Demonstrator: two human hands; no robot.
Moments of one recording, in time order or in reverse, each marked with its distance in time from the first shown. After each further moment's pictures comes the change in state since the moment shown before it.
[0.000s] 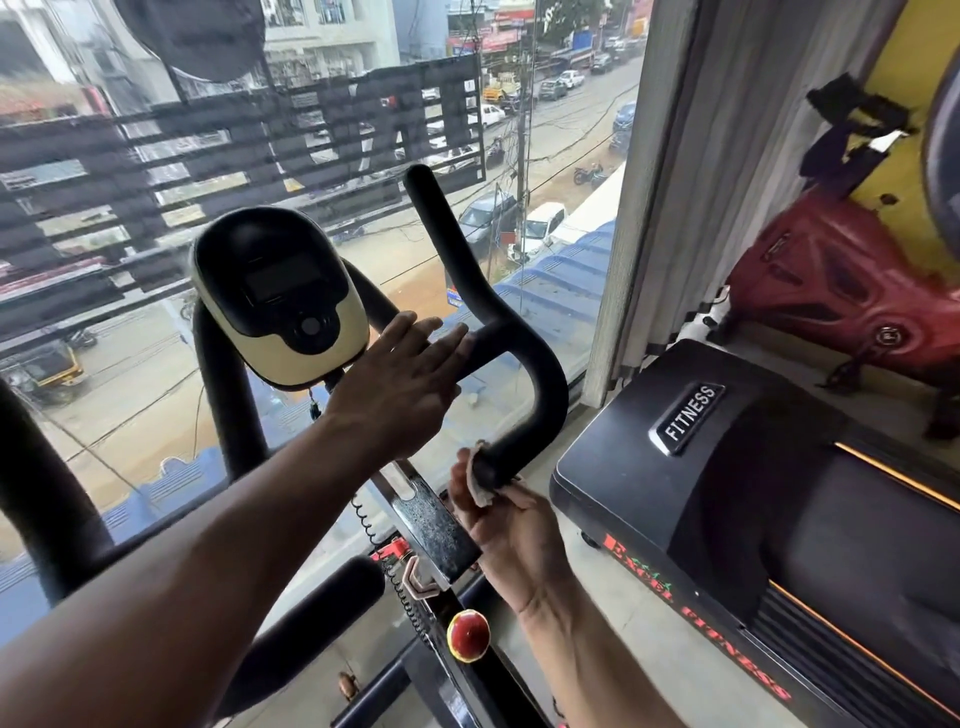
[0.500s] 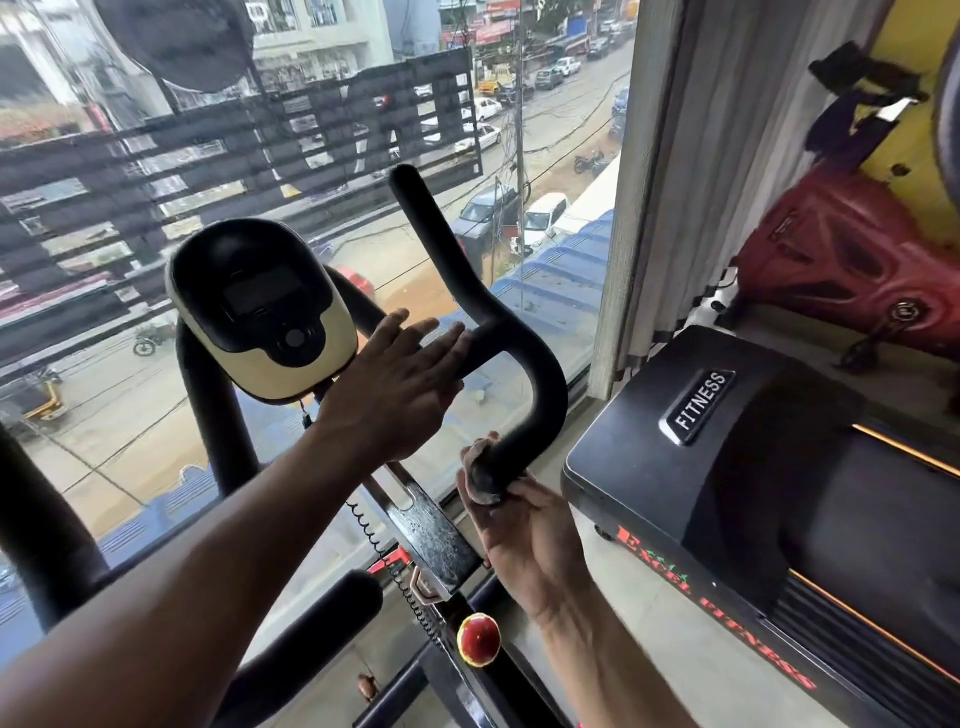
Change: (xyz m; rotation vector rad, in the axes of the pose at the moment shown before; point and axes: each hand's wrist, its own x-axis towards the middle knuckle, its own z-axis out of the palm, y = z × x) left_hand 0.005 -0.004 -0.008 0.015 -0.017 -0.001; right_hand -0.004 -0.015 -0.001 0.079 -0.003 -0.011
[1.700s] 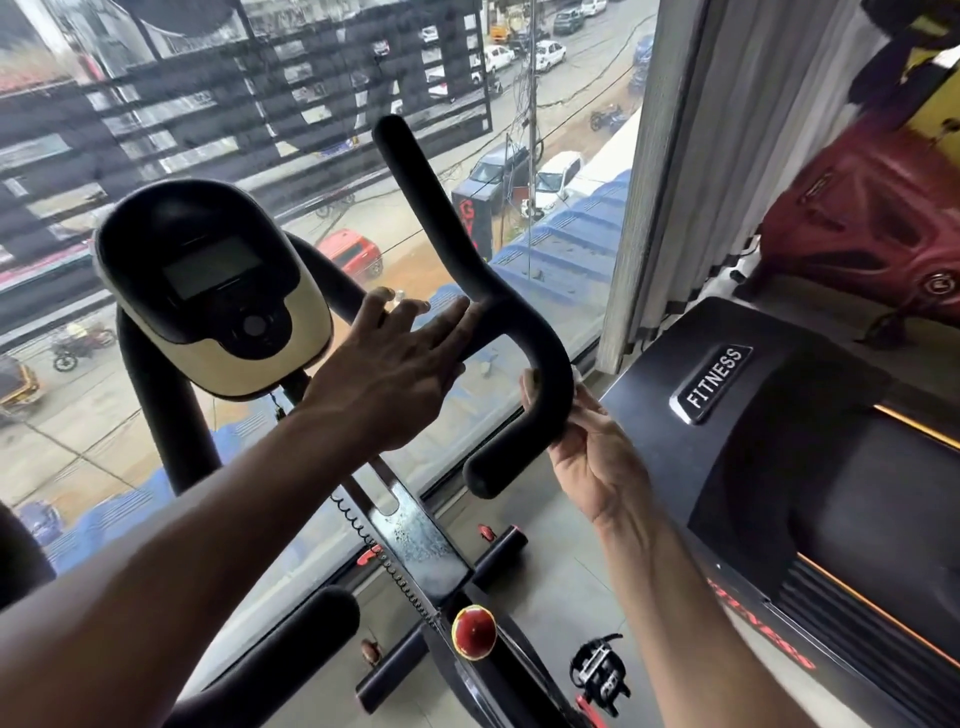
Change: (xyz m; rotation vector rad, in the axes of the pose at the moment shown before) left_hand 0.016 0.006 -0.003 -0.014 -0.113 -0.034; right_hand 0.066 -0.086 0.000 -0.246 -0.070 -0.150
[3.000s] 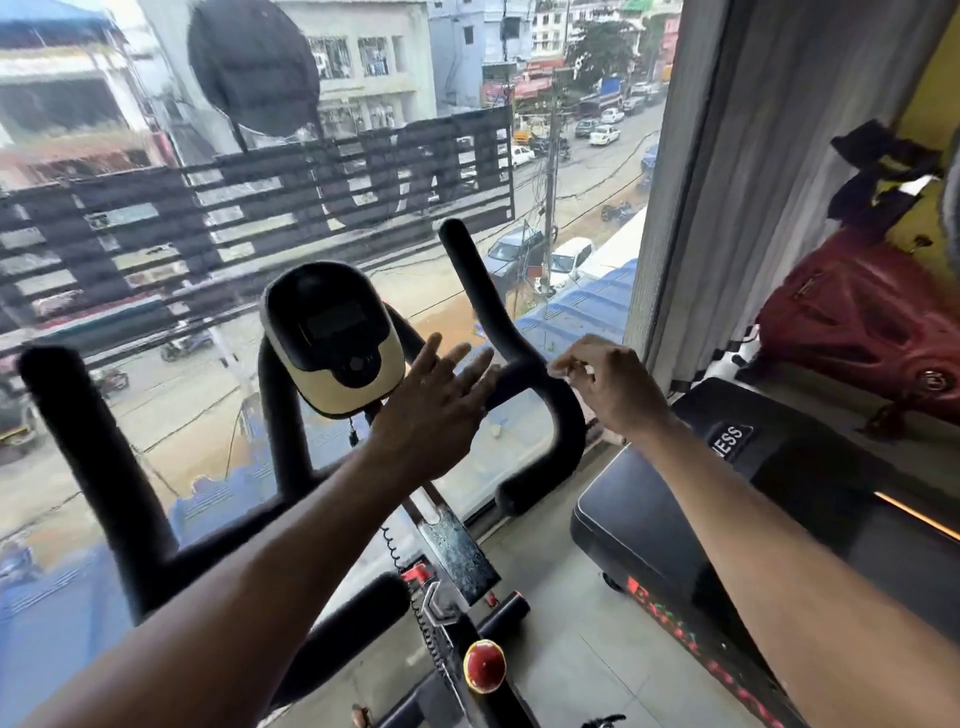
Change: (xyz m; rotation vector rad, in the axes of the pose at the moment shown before) left_hand -0.024 -0.003 0.000 0.033 0.182 -0.002; right_hand 0.038 -0.081 0.074 -1.942 -0.275 -0.855
